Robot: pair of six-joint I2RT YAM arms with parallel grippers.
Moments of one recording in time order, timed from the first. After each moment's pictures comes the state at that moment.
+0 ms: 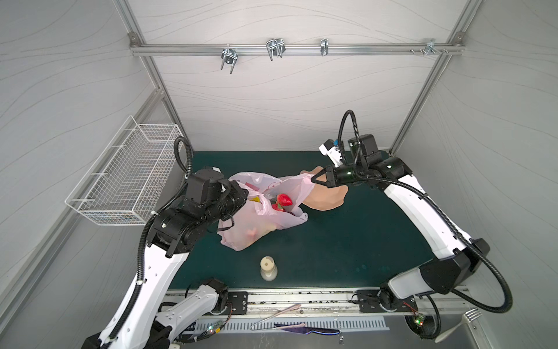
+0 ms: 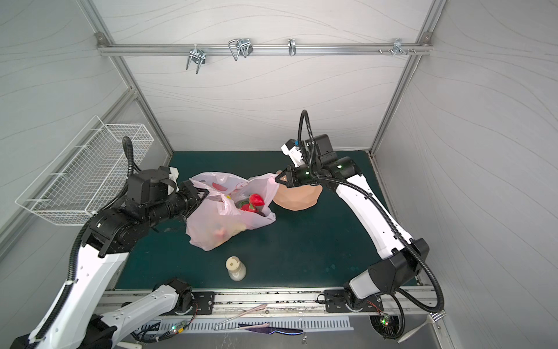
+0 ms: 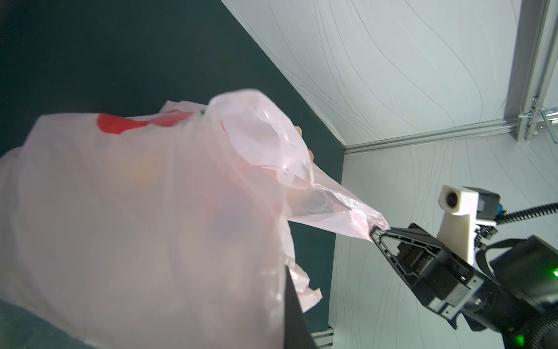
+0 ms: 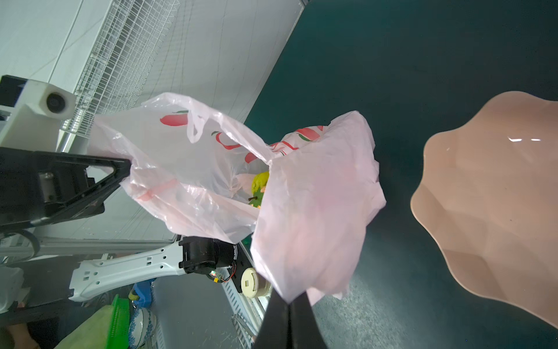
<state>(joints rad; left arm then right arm) -0.39 0.95 1.42 -1.08 0.04 -1.04 0.51 1.47 1.66 -0.92 -0.66 0.27</state>
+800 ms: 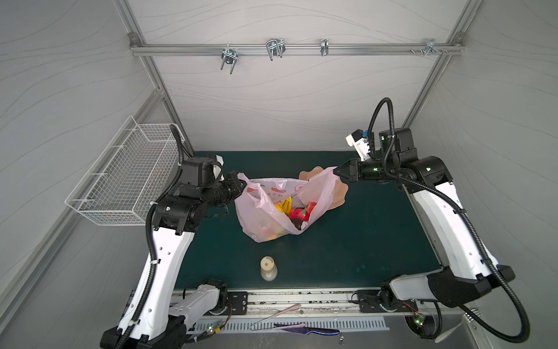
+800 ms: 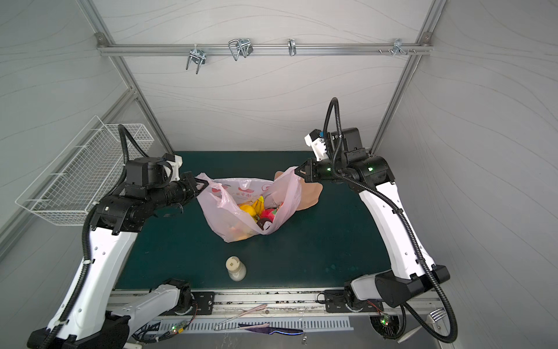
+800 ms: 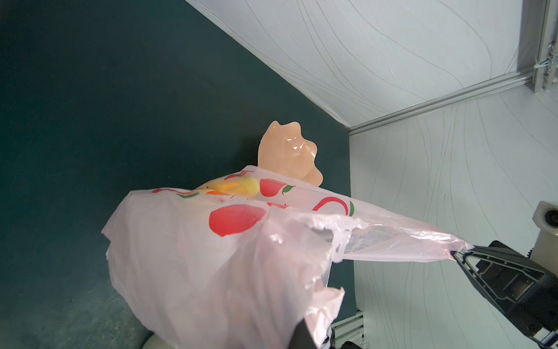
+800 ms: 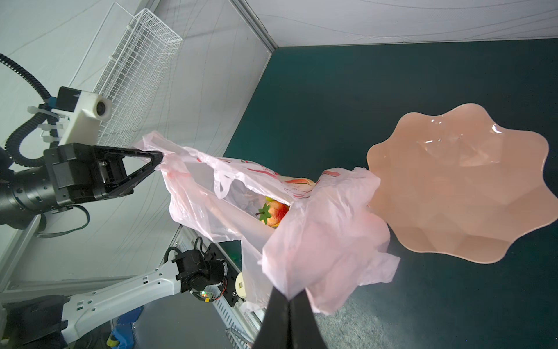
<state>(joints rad) -0.18 1.06 1.43 -1.00 0.32 -0.72 0.42 1.38 1.80 -1.10 -0.57 0.27</state>
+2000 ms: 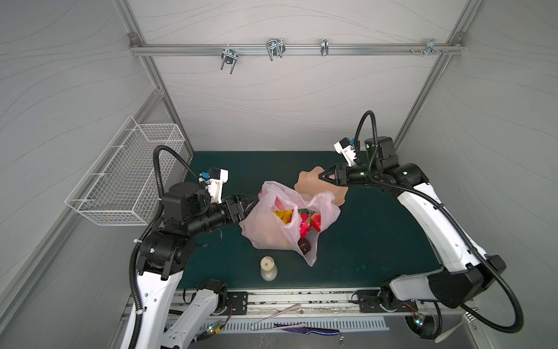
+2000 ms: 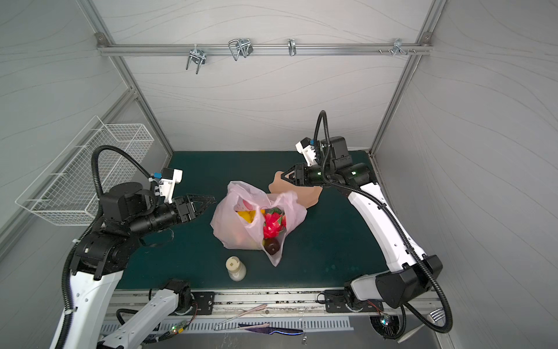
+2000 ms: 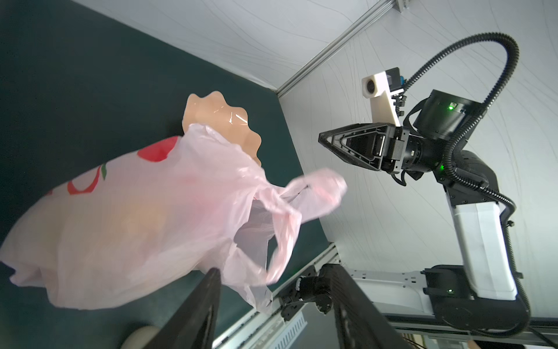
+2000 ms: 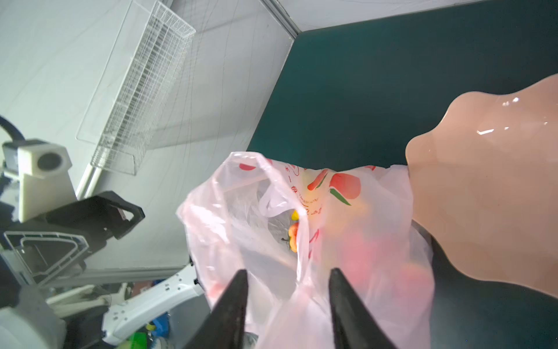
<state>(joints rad) -0.17 0.79 1.27 -0.96 0.62 -0.60 0.44 1.36 1.56 -0.84 -0.69 0.36</state>
